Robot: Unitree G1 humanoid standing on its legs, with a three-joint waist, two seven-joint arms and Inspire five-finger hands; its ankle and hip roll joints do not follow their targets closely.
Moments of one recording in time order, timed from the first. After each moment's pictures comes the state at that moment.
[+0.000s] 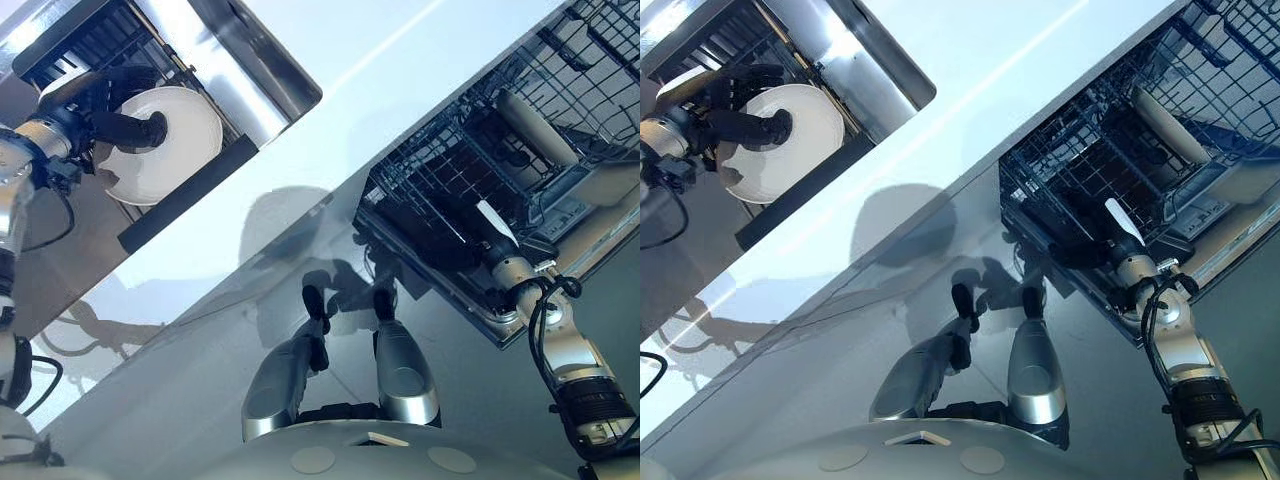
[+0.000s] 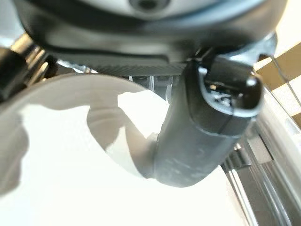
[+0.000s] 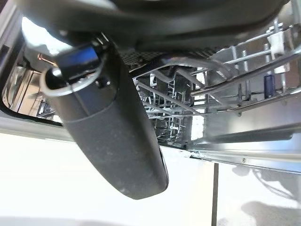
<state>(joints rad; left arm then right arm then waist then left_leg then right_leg) -0.63 1.08 -0.13 0.51 -0.39 0.13 -0.45 0.00 -0.65 0.06 0.18 -0.04 -0.16 0.11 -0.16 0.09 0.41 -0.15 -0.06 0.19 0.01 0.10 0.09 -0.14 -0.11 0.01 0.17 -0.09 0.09</state>
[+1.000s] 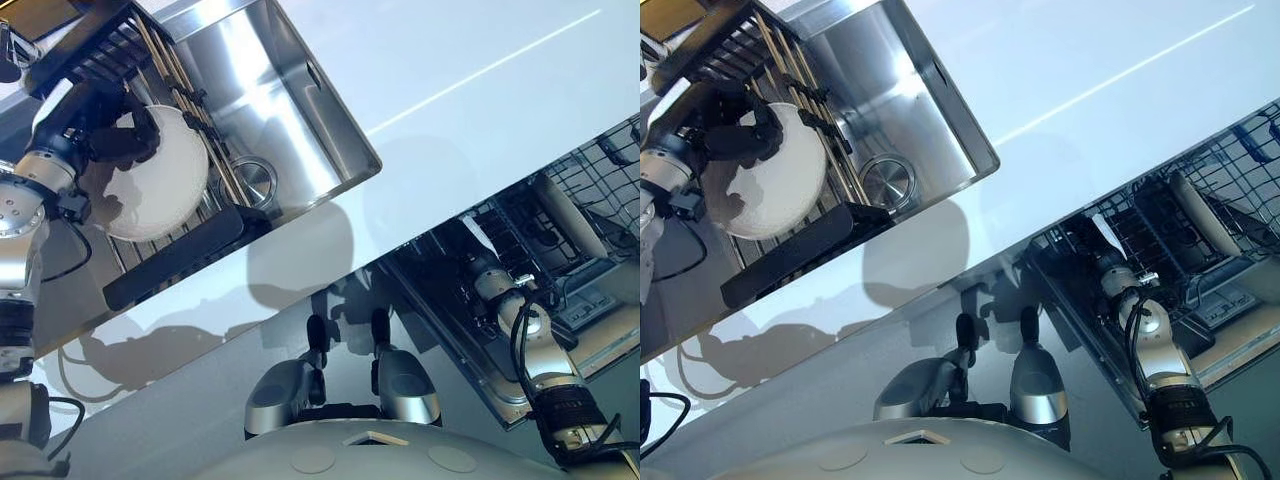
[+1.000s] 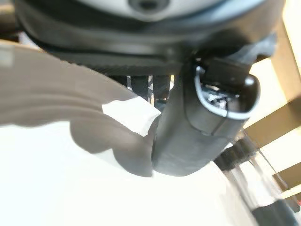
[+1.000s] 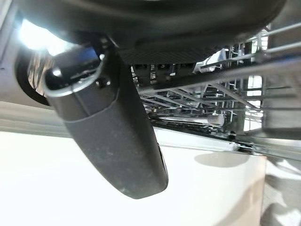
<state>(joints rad) -0.36 0.98 0.12 0.28 -0.28 -0.04 -0.32 0.02 -0.53 0.05 0.22 -0.04 -0.15 0.14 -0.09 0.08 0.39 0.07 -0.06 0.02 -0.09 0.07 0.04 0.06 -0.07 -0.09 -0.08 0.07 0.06</state>
